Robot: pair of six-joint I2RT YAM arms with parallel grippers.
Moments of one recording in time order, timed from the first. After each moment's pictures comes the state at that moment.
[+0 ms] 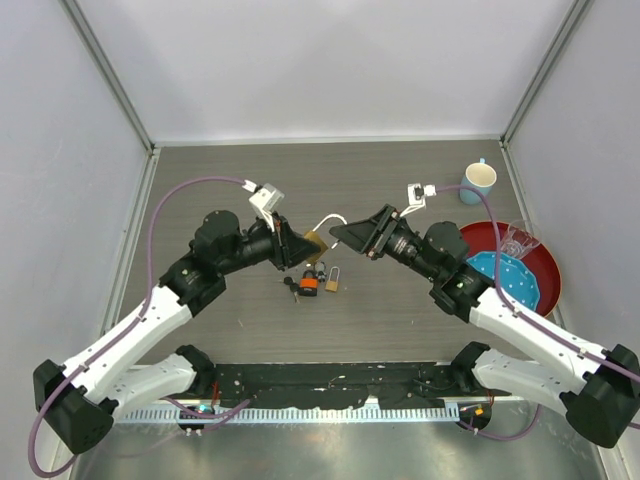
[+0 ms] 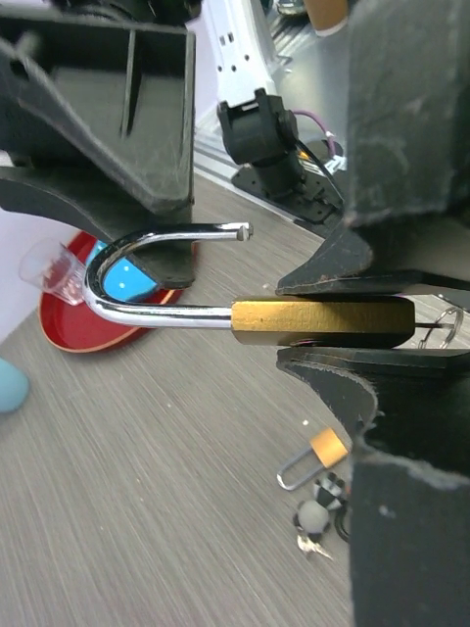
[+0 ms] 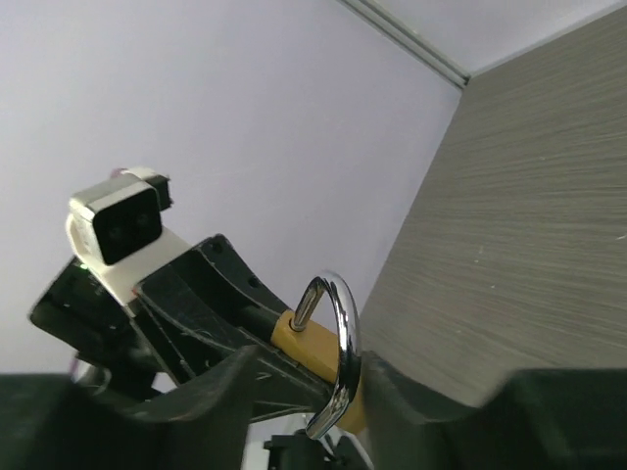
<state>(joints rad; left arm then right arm) -0.67 0.95 0.81 -0.01 0.40 -0.45 0.71 0.96 0.67 0.38 -0.22 1.05</state>
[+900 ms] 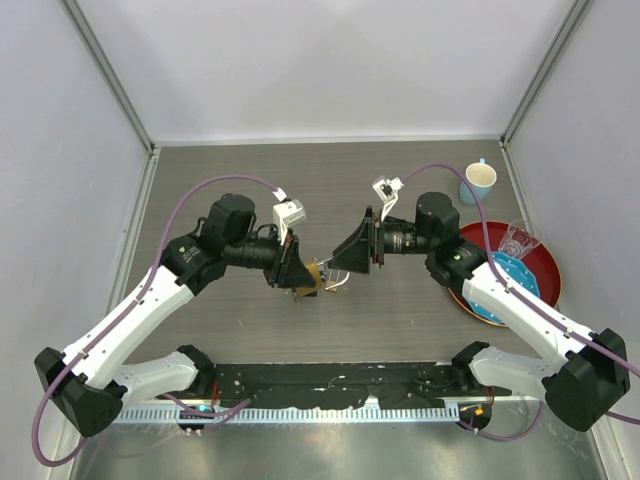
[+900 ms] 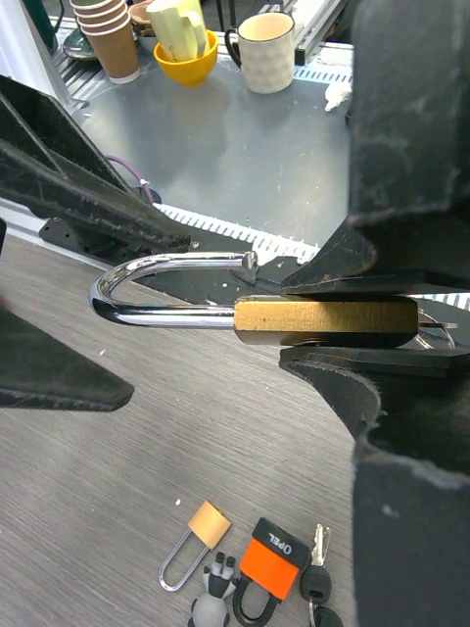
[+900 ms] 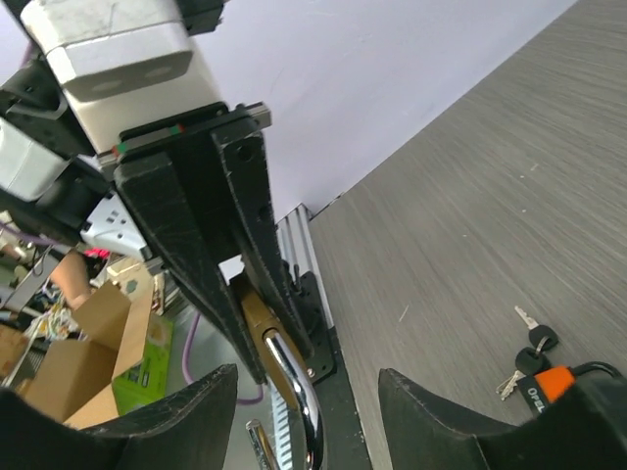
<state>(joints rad) -0.66 1.07 1.10 -0.63 0.71 -0.16 0.58 1.10 0.85 0.10 -0.85 0.55</state>
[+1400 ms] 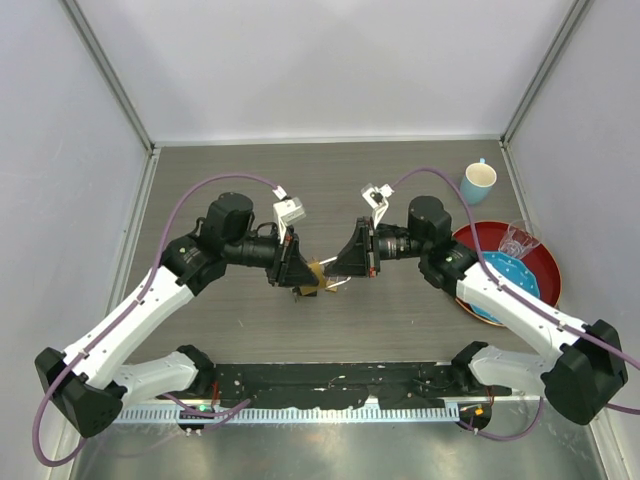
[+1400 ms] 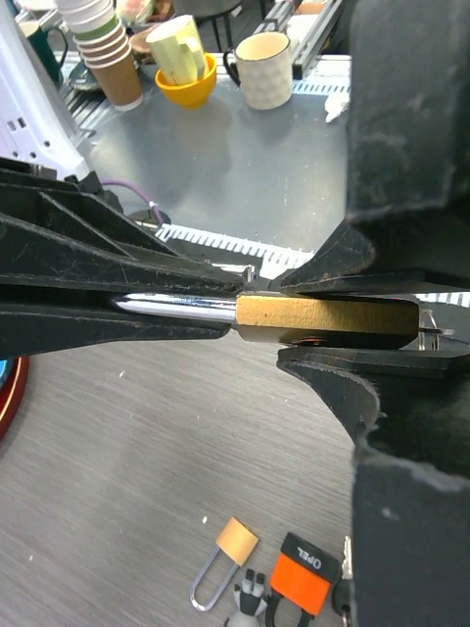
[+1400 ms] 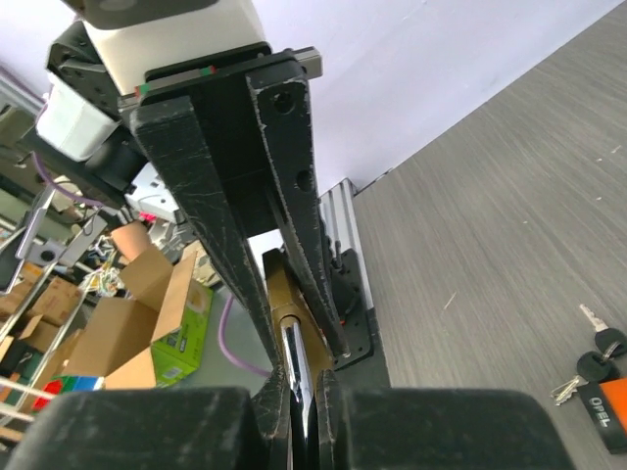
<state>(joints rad) -0.66 1.07 1.09 -0.56 0.76 -0.19 0.63 1.13 0.83 0.16 -0.95 0.55</state>
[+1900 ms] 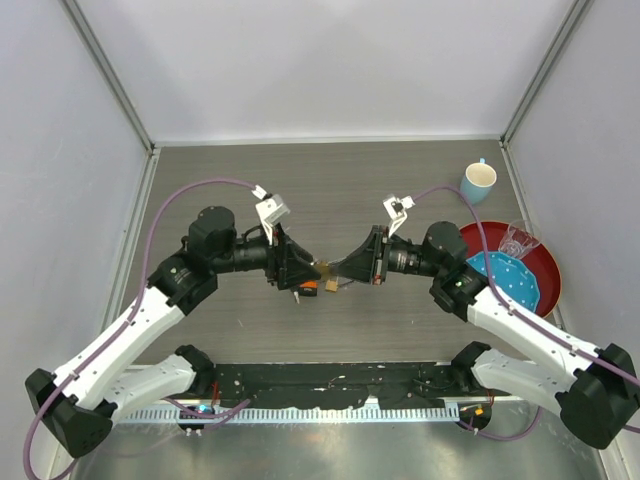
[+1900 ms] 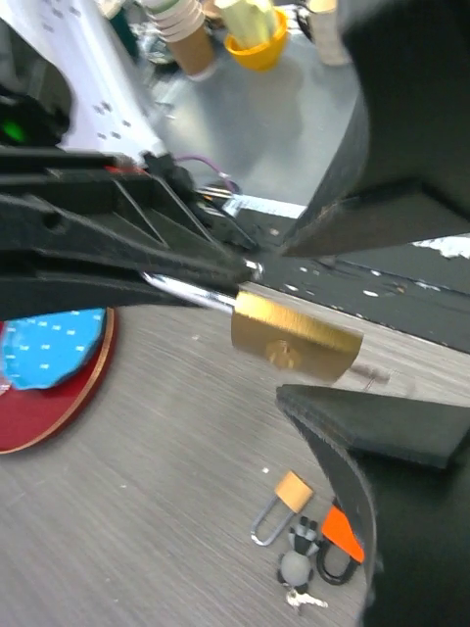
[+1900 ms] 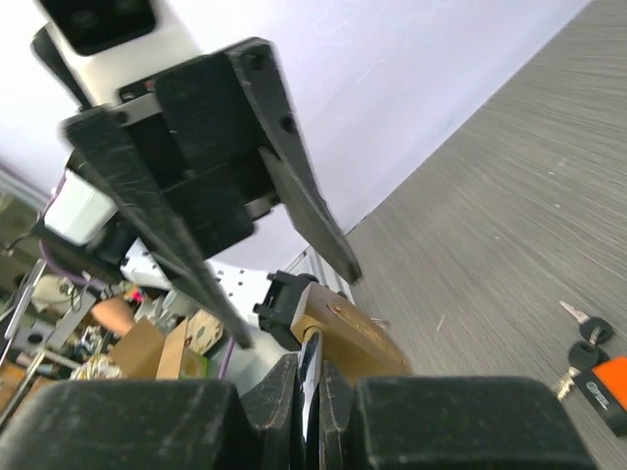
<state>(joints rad) -0.66 0.95 0.94 -0.31 0.67 -0.26 0.65 0.99 0.65 0.37 -0.78 0.77</state>
